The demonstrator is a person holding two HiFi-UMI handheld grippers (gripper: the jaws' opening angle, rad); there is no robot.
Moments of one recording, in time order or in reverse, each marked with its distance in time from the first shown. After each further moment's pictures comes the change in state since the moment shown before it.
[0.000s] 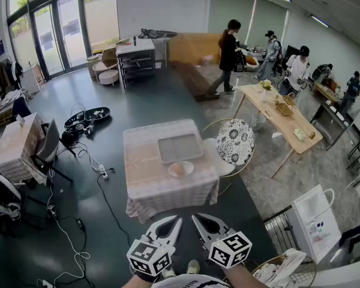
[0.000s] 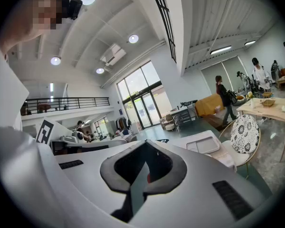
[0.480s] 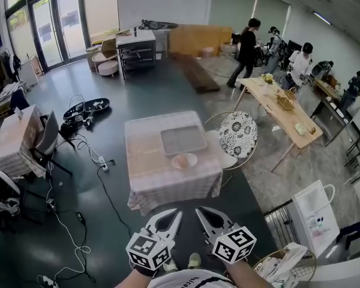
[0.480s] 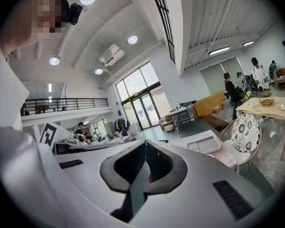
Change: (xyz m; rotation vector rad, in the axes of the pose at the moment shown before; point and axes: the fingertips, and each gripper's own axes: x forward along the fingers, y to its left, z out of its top) left arm -0.011 0.027 0.006 0.000 -0.002 -0.010; right arm 0.017 0.009 0.002 0.007 -0.023 -0.010
